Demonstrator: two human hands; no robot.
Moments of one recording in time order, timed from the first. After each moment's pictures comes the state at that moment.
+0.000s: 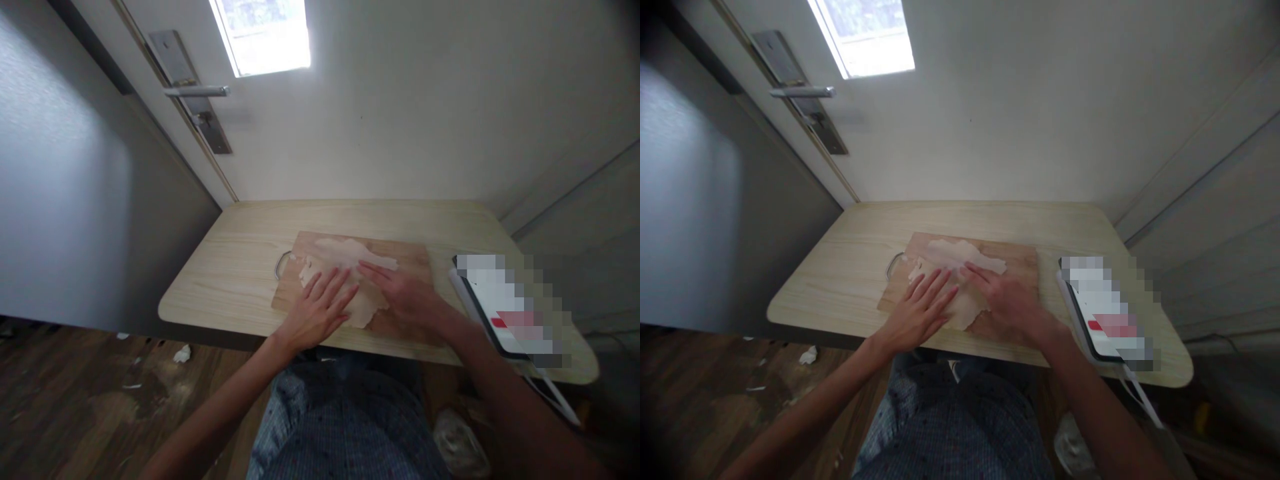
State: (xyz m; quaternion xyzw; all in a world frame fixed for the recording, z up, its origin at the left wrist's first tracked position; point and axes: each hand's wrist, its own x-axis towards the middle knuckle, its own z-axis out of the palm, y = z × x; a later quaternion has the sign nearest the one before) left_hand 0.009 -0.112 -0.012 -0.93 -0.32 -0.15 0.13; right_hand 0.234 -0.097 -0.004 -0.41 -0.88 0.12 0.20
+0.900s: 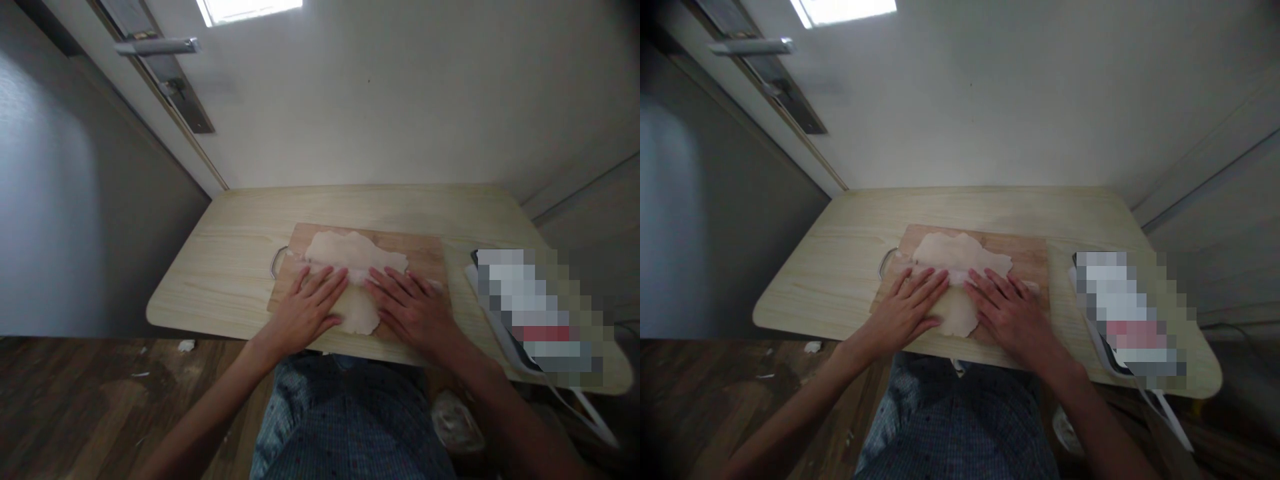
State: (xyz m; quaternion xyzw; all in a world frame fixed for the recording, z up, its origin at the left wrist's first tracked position) left_hand -0.006 -0.101 -0.007 -0.94 -0.34 -0.06 0.07; right_hand 0.228 -0.124 -0.025 -0.46 -0.88 -0.08 0.14
